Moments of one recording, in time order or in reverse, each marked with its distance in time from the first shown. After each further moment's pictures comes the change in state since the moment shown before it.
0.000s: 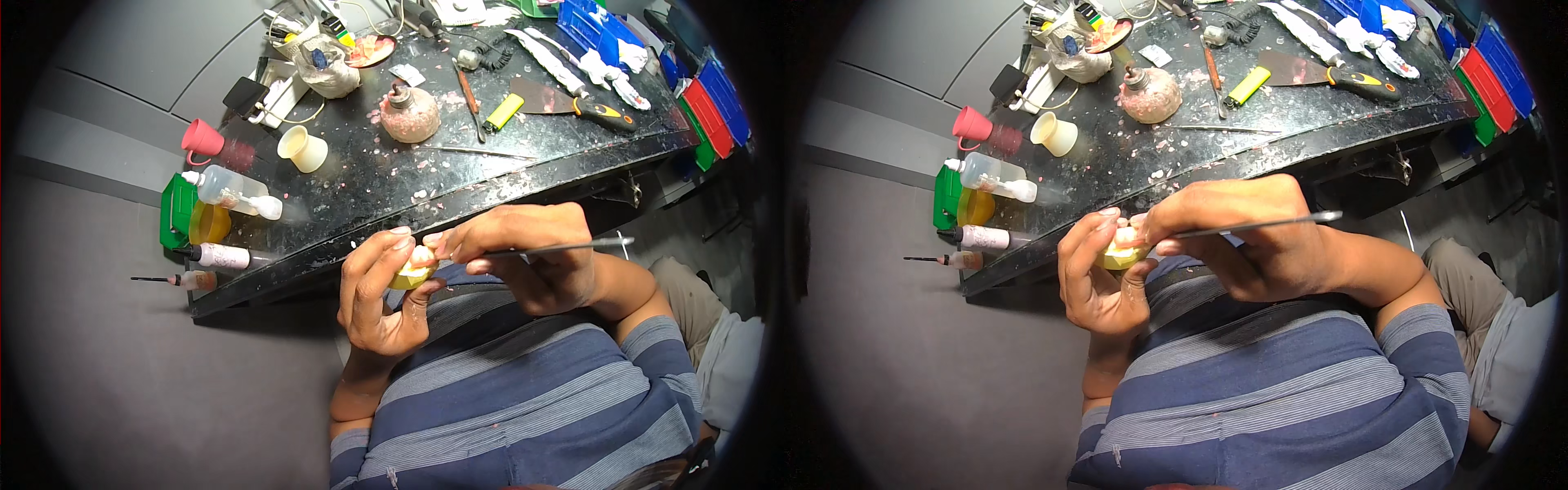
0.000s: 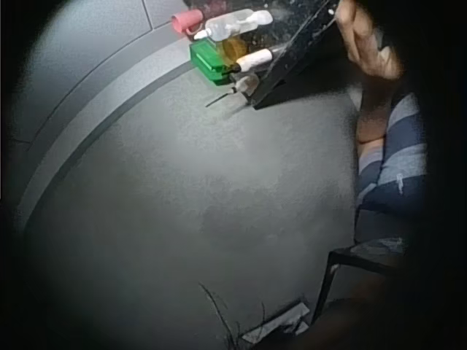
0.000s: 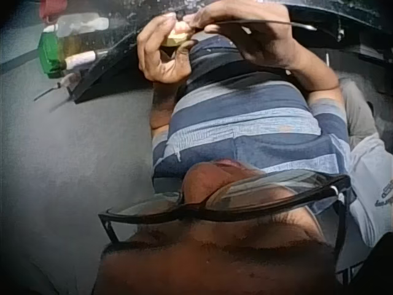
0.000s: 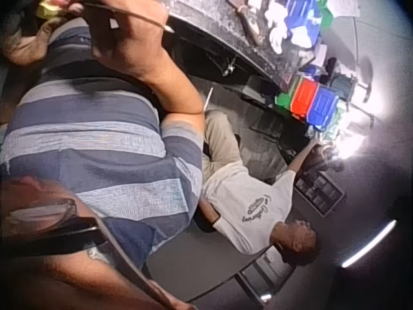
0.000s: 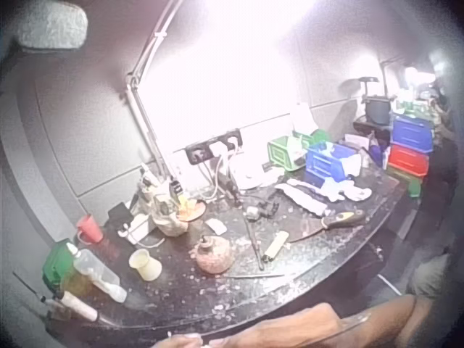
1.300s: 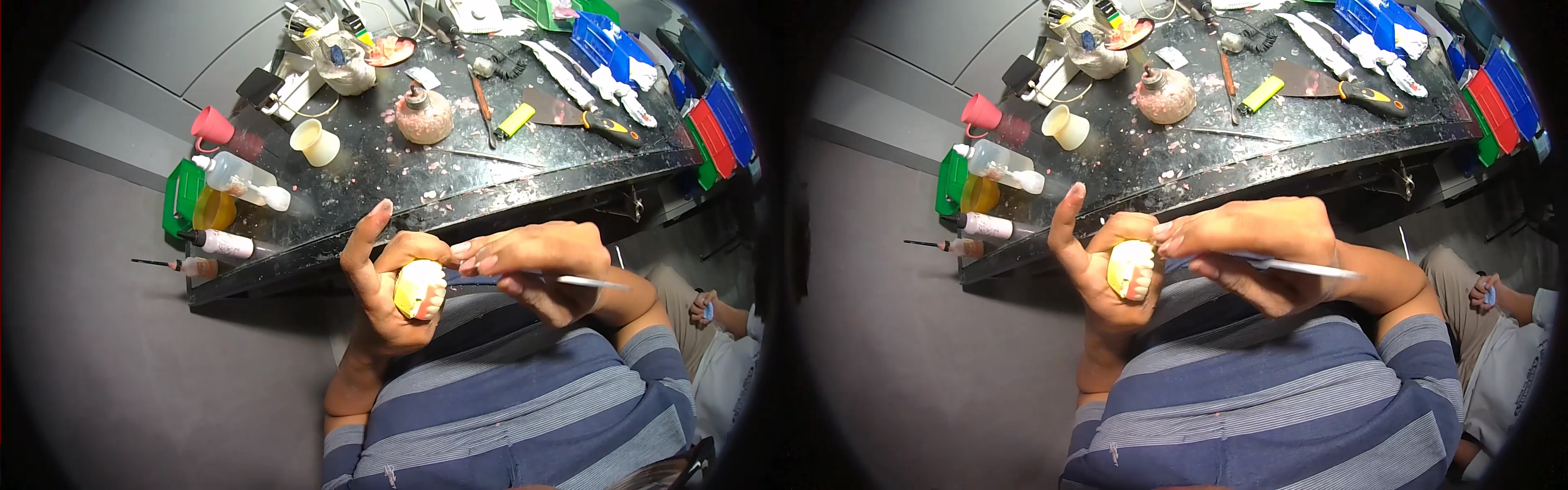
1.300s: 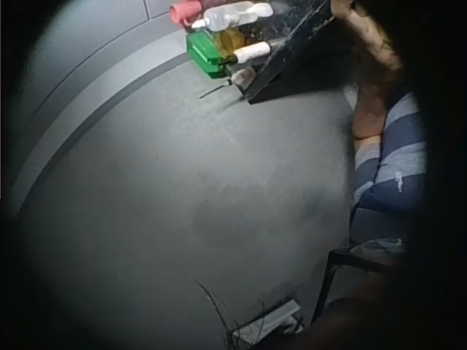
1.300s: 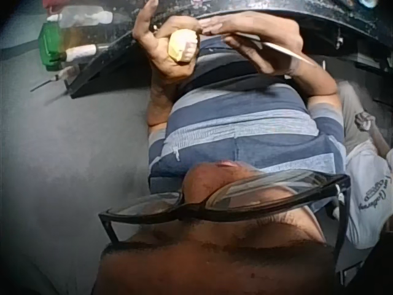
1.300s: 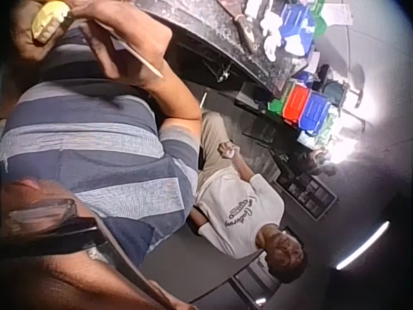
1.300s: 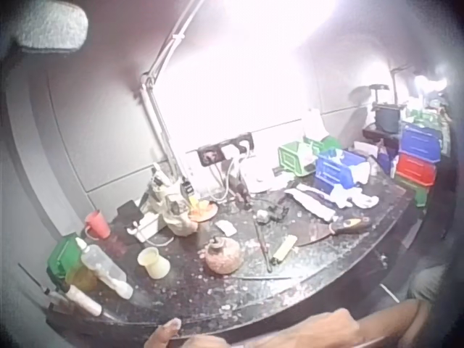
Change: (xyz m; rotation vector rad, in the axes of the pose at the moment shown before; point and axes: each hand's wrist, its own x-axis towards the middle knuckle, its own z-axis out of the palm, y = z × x) left_hand 0.011 0.002 0.003 -0.477 -0.156 -0.186; right_hand -0.009 -0.004 -0.004 0.067 -0.030 -0.018
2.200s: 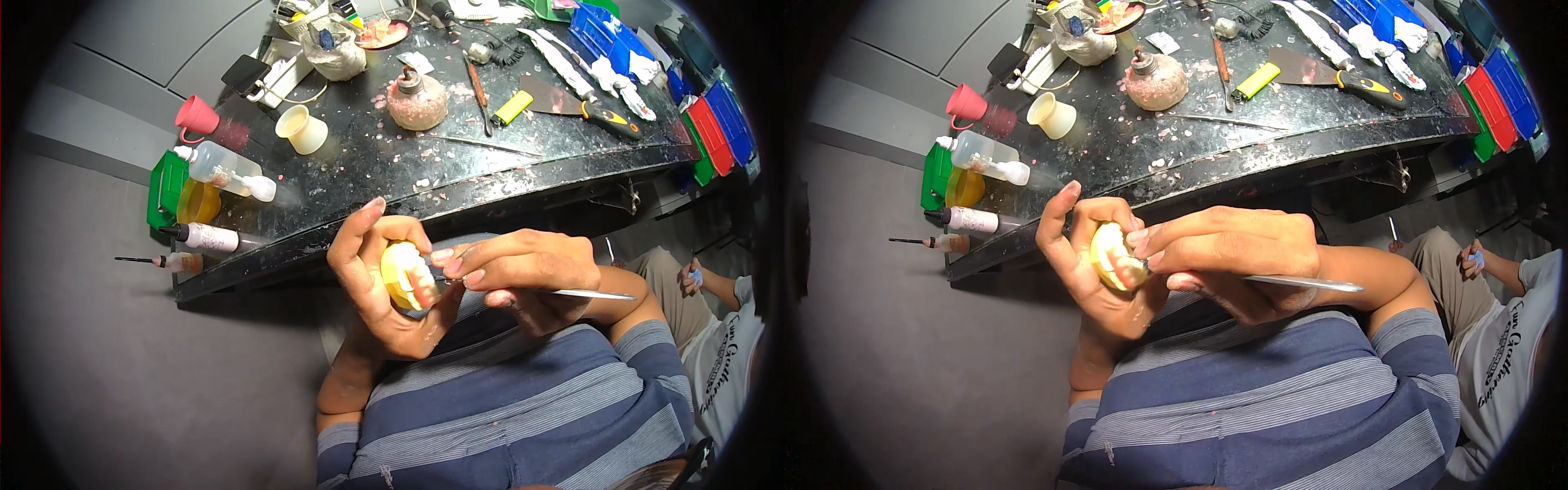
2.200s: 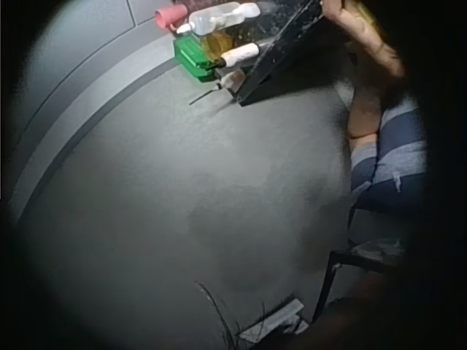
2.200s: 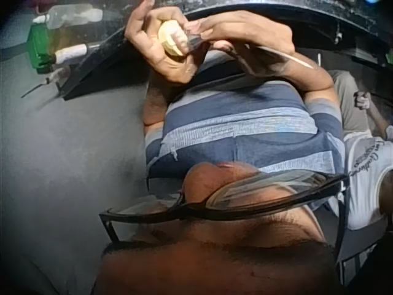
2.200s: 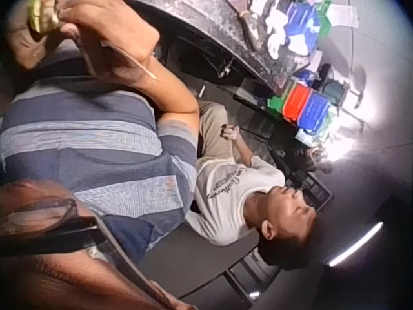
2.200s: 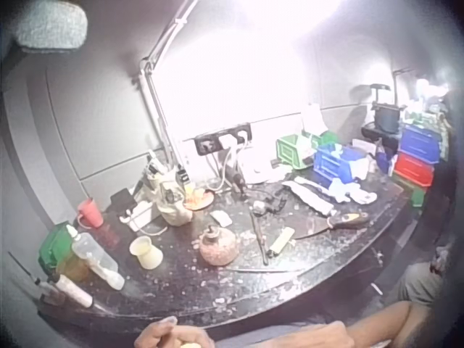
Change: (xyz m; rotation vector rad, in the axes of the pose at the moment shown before) left_hand -0.009 -0.002 0.007 -0.033 0.087 -0.052; right_hand -0.002 -0.001 0.012 -0.070 -0.037 -0.052
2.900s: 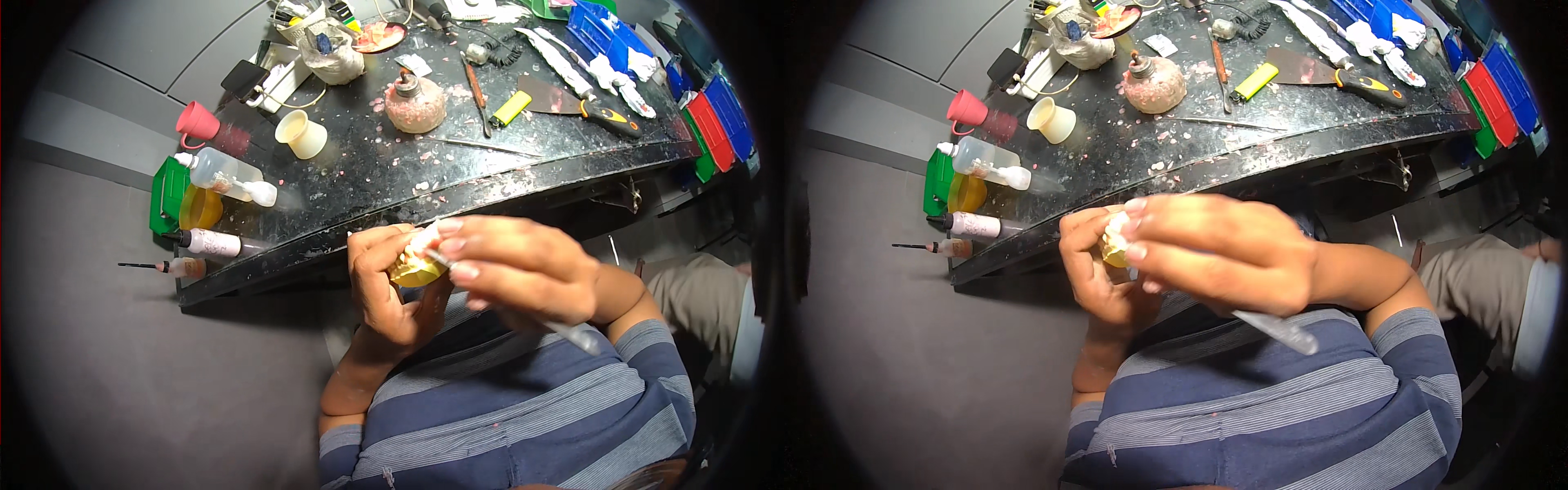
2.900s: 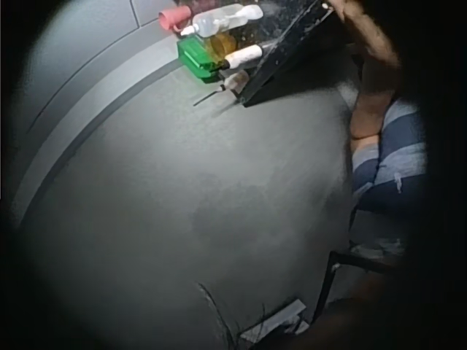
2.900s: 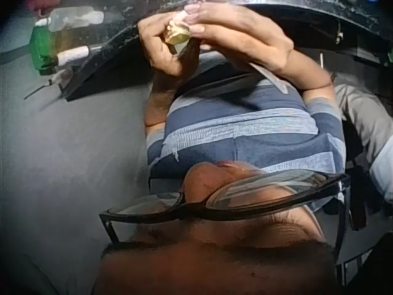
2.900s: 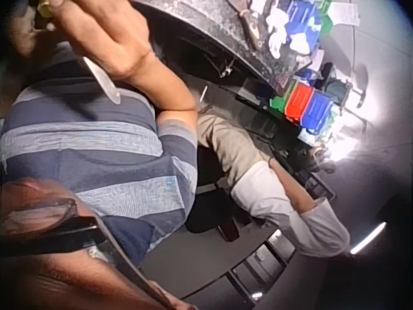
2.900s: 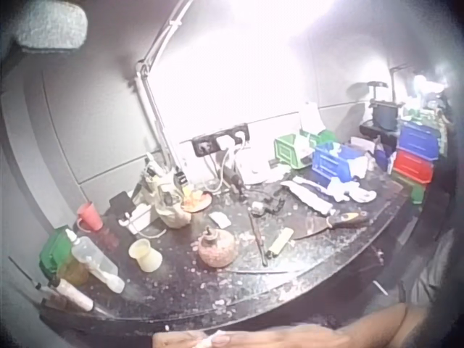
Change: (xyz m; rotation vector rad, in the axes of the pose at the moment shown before) left_hand -0.001 -0.009 -0.003 0.402 0.054 0.217; right_hand 0.010 0.006 -0.003 -0.300 0.049 -0.268
